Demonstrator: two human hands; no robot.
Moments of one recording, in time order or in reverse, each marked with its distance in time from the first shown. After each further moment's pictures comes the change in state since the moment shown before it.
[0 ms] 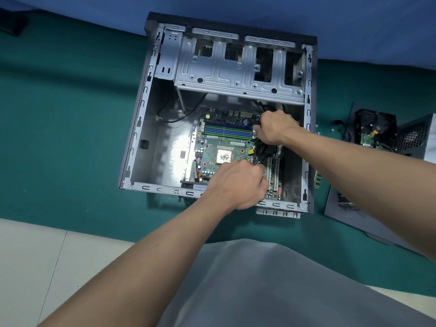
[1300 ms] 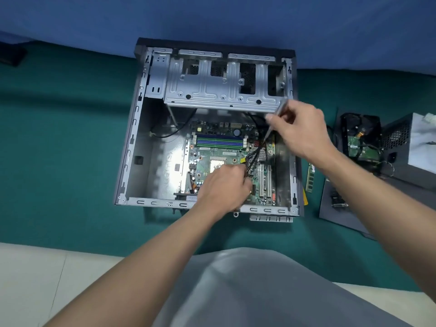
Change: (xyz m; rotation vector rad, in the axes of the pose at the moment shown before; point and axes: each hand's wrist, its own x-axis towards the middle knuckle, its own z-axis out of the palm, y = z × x) left_hand 0.002 -0.002 -0.001 -0.152 0.027 -0.220; right_hand -0.074 0.031 -0.043 0.614 0.483 -0.092
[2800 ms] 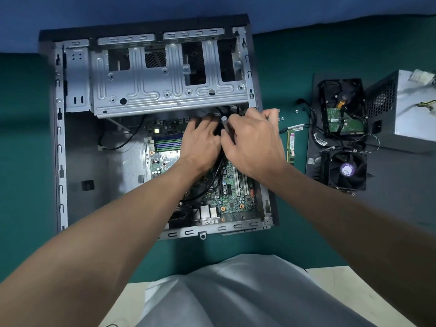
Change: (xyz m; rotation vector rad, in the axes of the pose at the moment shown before) left_hand 0.126 -0.012 0.032 0.562 0.069 0.279; right_hand -0.008 0.031 0.043 -0.350 0.216 -0.221
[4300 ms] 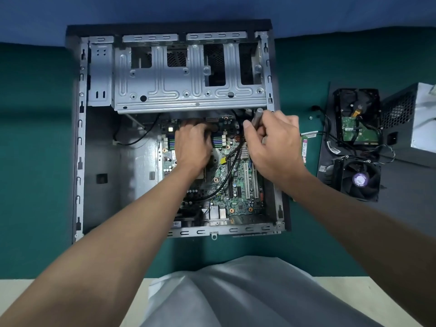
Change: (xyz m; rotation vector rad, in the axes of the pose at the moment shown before) left_hand -0.015 -0.029 -0.002 -0.508 0.062 -0.498; right_hand -0.001 0.002 0.001 0.272 0.135 0.062
